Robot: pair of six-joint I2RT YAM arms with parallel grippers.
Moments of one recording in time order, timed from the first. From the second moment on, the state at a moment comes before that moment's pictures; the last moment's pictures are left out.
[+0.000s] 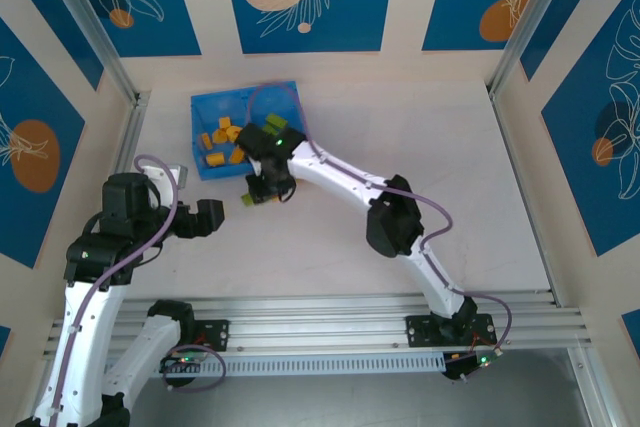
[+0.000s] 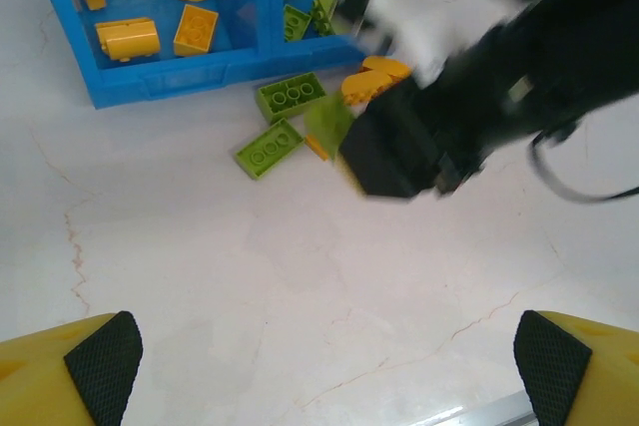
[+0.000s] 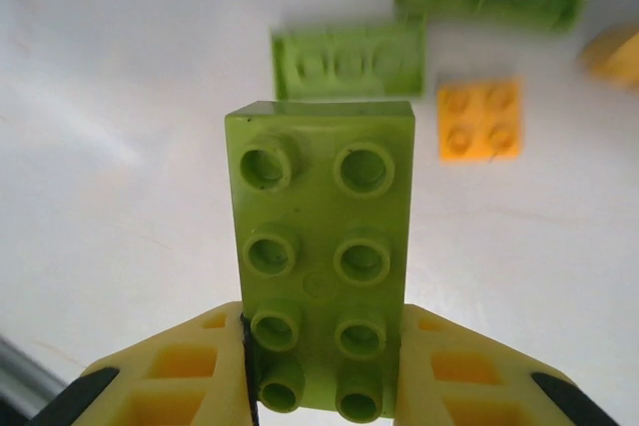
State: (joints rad) left arm -0.14 0.71 1.05 -1.06 0.27 -0.17; right arm 0.90 2.31 2.31 -1.19 -0.09 0.46
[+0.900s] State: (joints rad) left arm -0.14 0.70 1.05 -1.06 0.29 -0.21; right arm 0.69 2.66 2.71 -0.88 -0.08 0.64
